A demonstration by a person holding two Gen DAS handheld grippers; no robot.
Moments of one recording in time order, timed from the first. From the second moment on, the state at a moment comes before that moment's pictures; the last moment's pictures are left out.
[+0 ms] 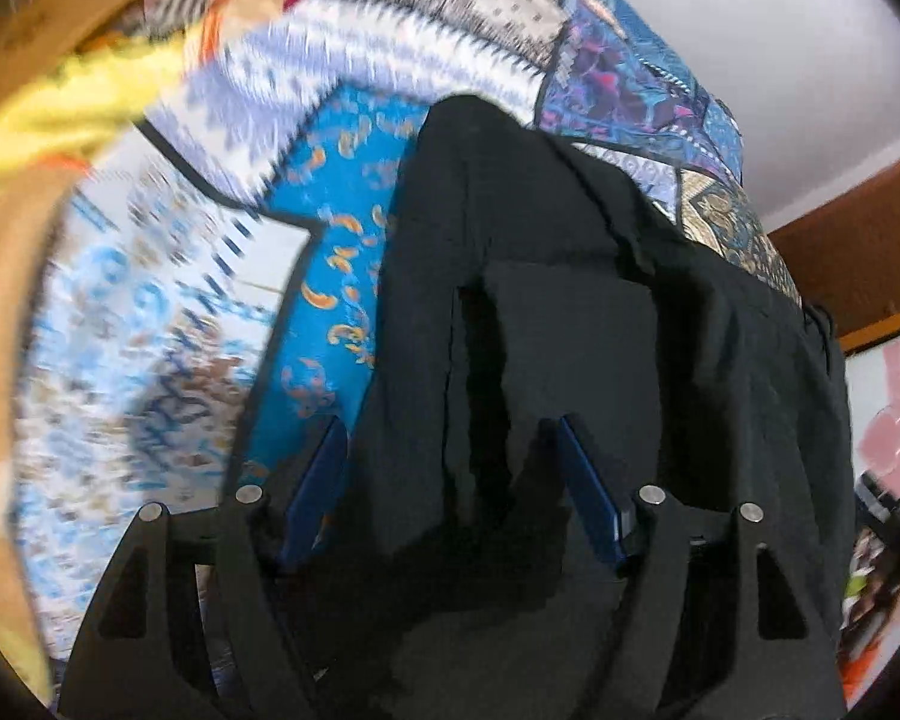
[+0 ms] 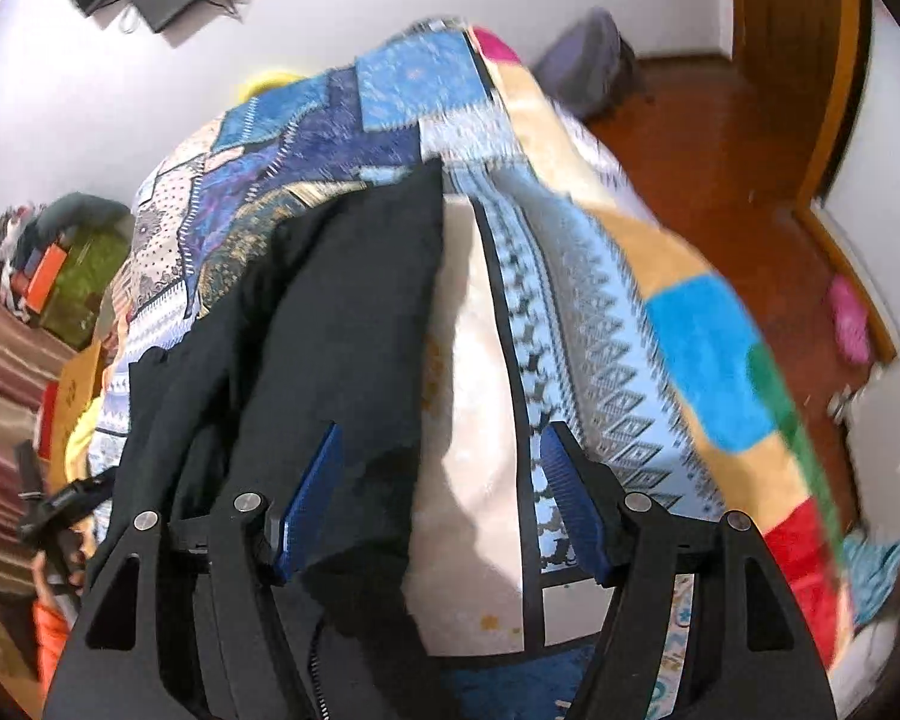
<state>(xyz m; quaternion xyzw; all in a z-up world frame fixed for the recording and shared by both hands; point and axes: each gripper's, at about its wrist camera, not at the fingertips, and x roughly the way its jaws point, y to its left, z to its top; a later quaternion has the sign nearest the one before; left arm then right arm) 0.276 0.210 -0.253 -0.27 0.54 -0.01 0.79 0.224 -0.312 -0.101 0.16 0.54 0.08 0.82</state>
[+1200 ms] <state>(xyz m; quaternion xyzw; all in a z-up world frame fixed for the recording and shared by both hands) 0.319 0.202 -0.183 -0.18 0.47 0.01 0.87 0.335 -0.224 -0.075 0.13 0.50 0.22 0.82</state>
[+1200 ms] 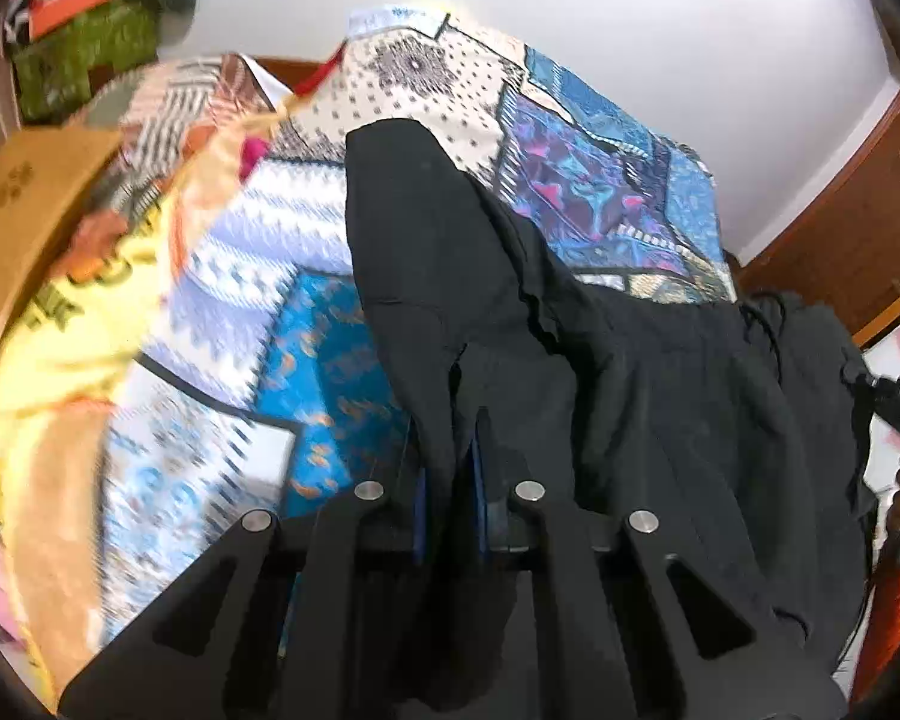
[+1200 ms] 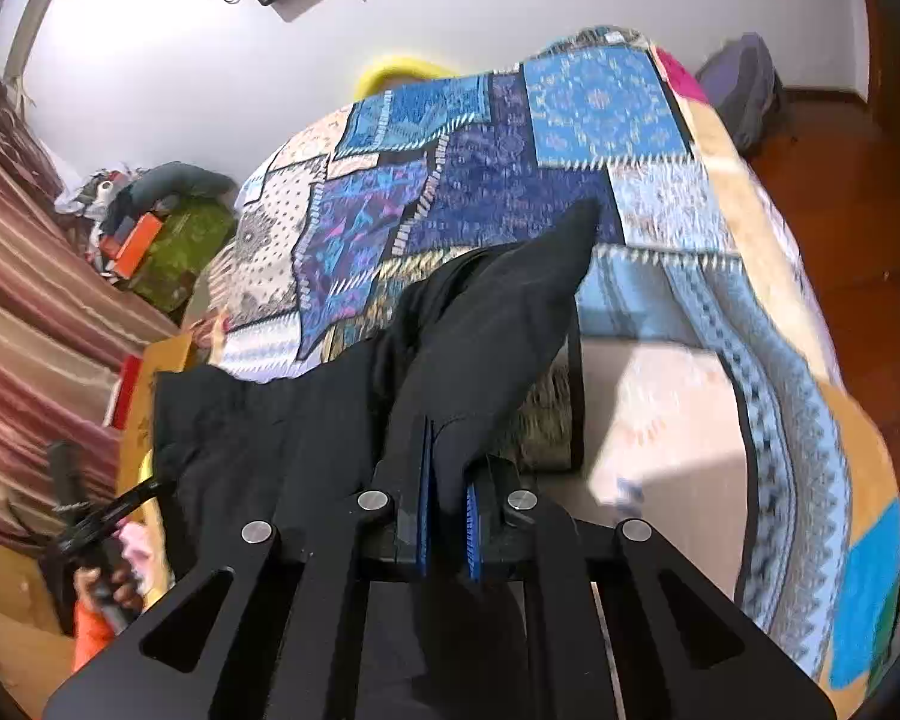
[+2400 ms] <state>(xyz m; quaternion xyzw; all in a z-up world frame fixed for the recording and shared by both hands) 0.234 0.236 -0.152 -0.15 0.47 0.06 0.87 0.247 -0.216 -0.028 -0.01 0.49 0.20 0.85</state>
